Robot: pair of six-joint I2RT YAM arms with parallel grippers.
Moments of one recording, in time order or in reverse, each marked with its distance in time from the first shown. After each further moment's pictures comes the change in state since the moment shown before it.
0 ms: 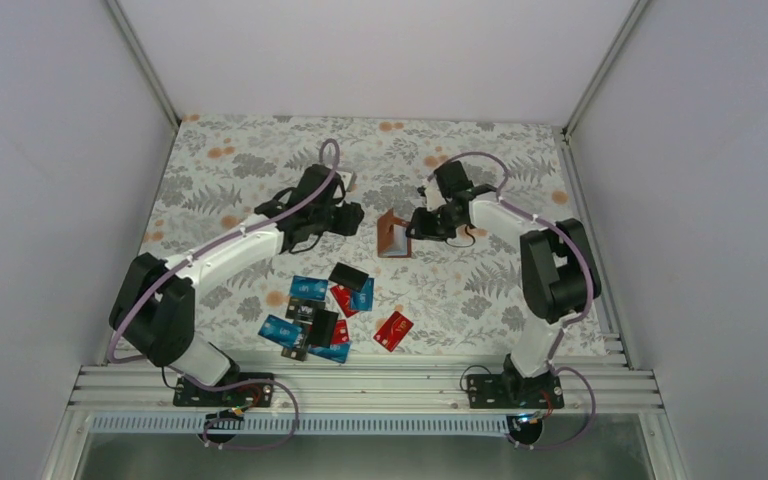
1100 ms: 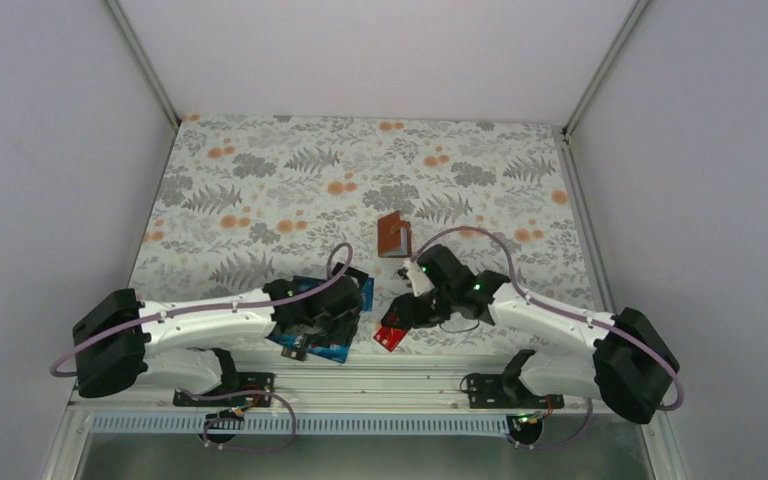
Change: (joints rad) left arm -0.527 -0.262 -0.339 -0.319 -0.103 -0.443; right arm 0.408 -0.613 -0.595 0.132 -0.159 0.326
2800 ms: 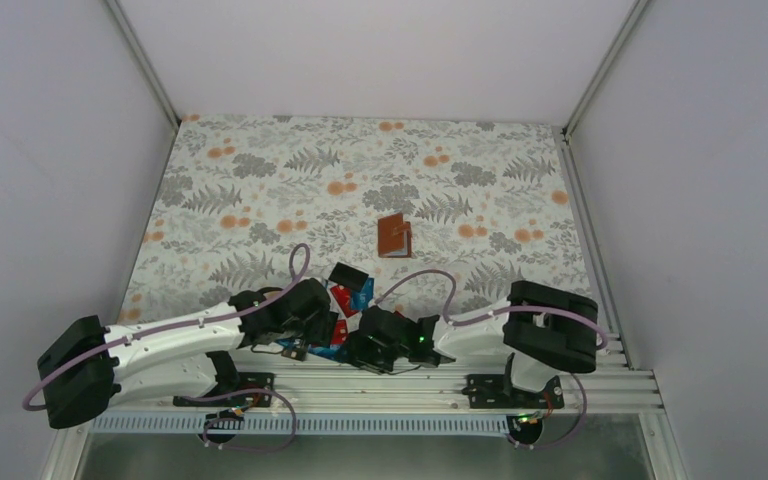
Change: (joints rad) left arm 0.104 -0.230 -0.259 0.074 -0.051 -0.112; right arm 0.524 0.390 -0.074 0.675 0.344 0.857
